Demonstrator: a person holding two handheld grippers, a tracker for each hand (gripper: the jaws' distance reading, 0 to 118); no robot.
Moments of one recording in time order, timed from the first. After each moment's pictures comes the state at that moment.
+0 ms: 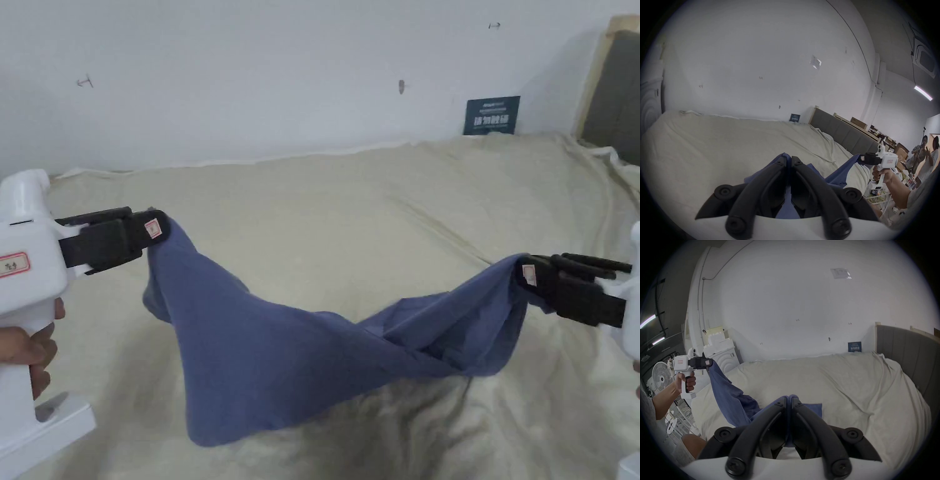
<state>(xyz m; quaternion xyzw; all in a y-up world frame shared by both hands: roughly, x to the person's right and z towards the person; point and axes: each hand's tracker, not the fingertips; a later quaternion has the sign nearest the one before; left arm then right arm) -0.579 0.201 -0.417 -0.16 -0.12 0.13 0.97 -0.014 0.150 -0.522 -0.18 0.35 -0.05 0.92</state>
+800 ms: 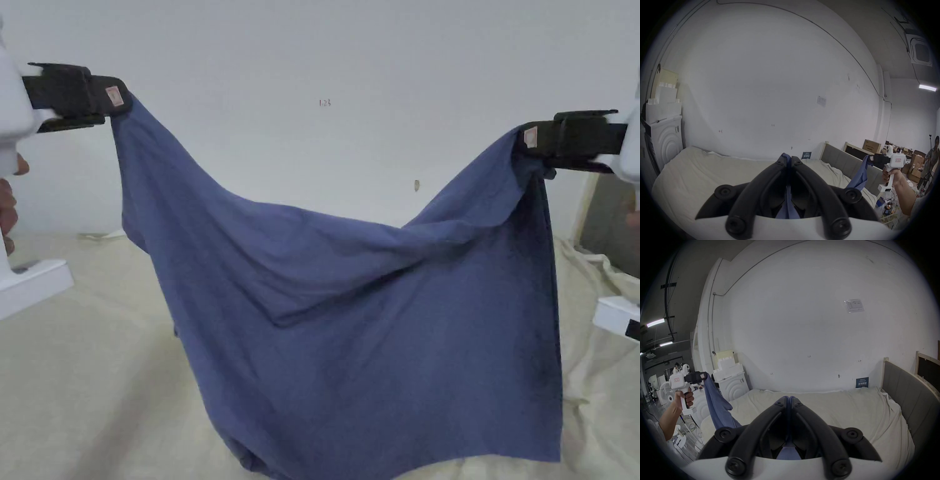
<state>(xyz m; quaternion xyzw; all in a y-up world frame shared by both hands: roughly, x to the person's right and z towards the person) -0.599 0.408 -0.358 -0.03 -0.03 0.11 0.99 -0.041 0.383 -0.542 -0.09 0.37 -0.08 0.92</state>
